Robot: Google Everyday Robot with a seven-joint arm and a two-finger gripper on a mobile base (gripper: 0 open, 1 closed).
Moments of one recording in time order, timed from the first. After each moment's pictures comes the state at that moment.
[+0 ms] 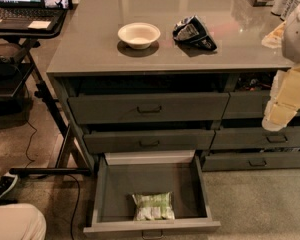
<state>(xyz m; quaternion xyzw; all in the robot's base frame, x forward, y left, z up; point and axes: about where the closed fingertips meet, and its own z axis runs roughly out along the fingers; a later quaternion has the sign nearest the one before) 0.438 -0.216 0.977 -0.60 0.78 -0.04 0.16</state>
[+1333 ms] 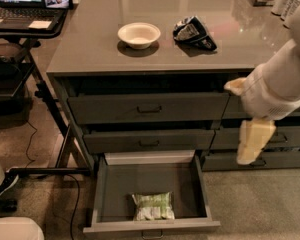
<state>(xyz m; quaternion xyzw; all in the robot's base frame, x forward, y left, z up) 0.453 -0.201 0.857 -0.68 0.71 -0.02 0.16</state>
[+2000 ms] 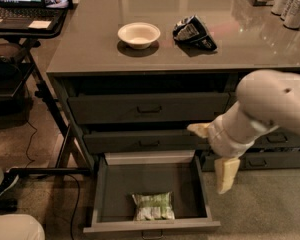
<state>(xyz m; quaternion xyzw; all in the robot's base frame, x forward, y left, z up) 0.445 -0.159 0.724 -0.80 0.58 0.04 0.15</state>
